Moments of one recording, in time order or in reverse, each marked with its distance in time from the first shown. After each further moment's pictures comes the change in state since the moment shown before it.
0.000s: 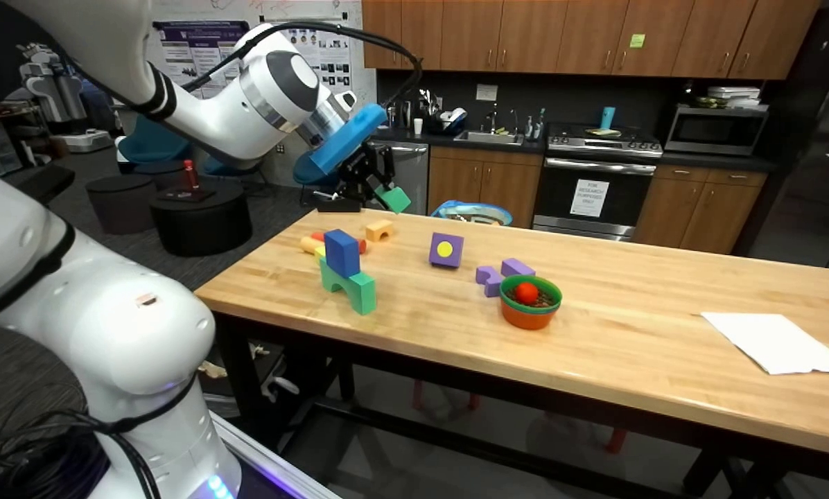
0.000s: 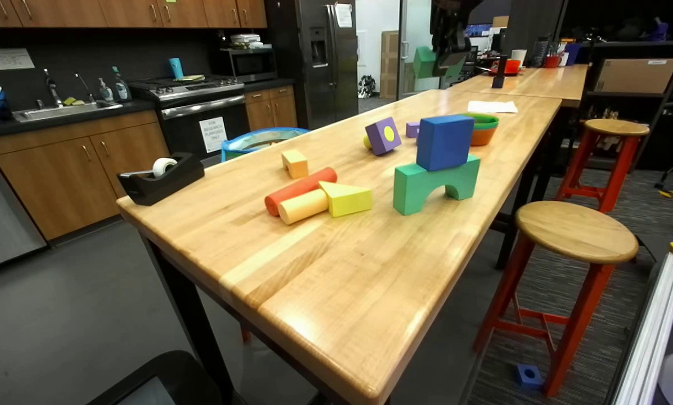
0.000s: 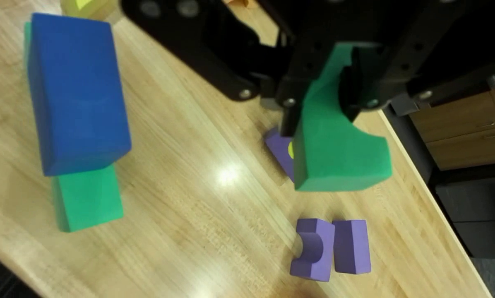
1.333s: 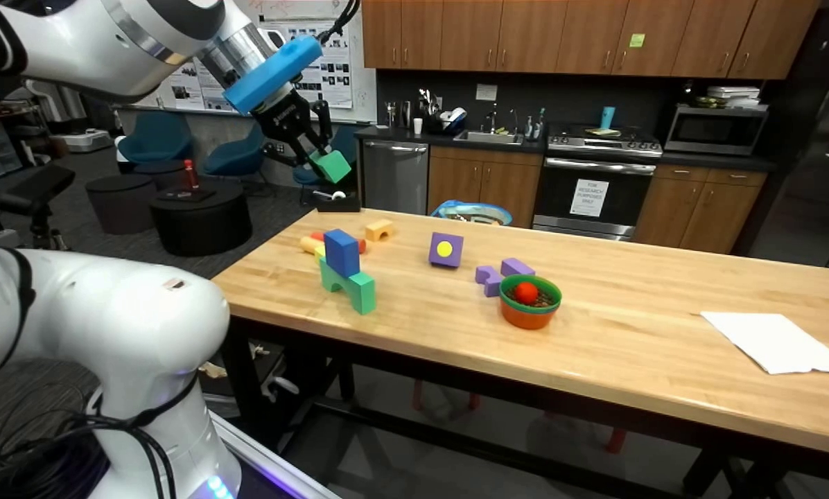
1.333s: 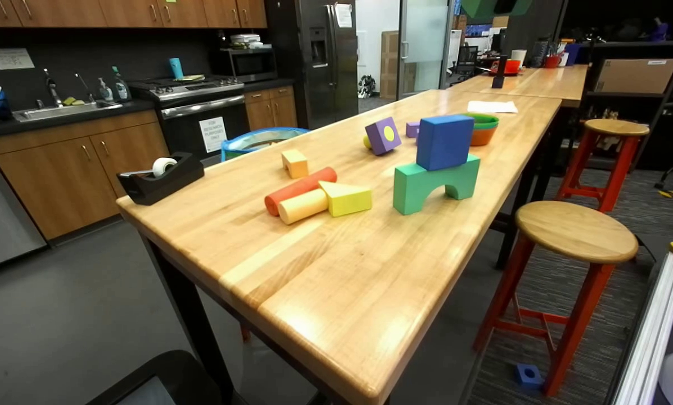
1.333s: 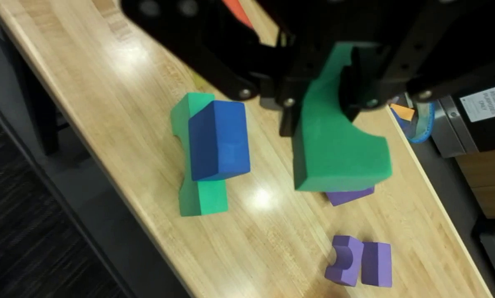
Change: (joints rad) arm 0.296 -0.439 -0.042 -0.024 0.227 -0.466 -0.262
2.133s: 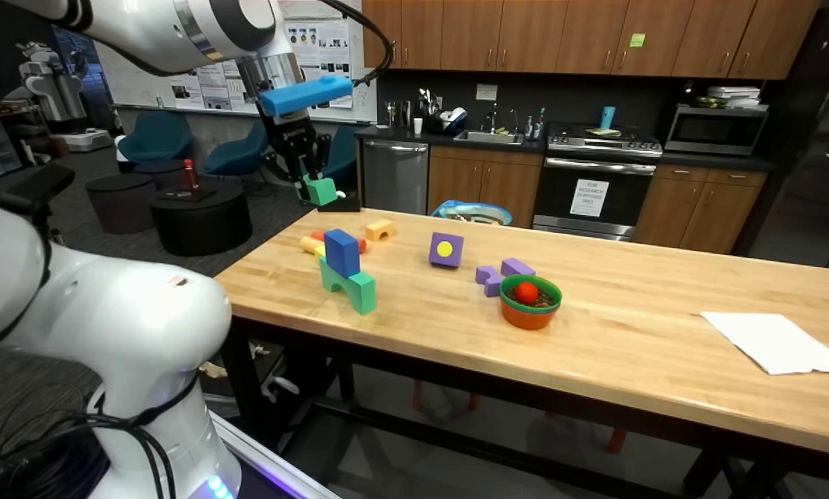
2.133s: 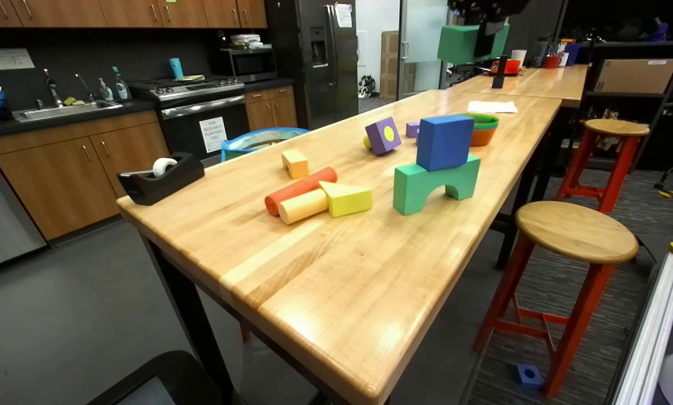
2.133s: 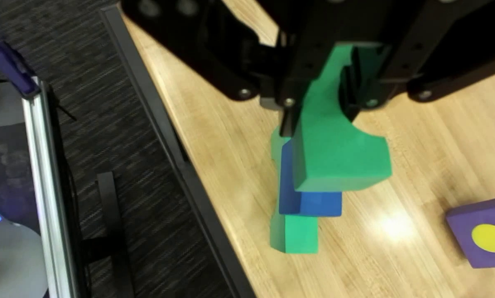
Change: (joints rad) arm 0.034 0.269 -0.060 0.144 0.243 -0.110 -0.278
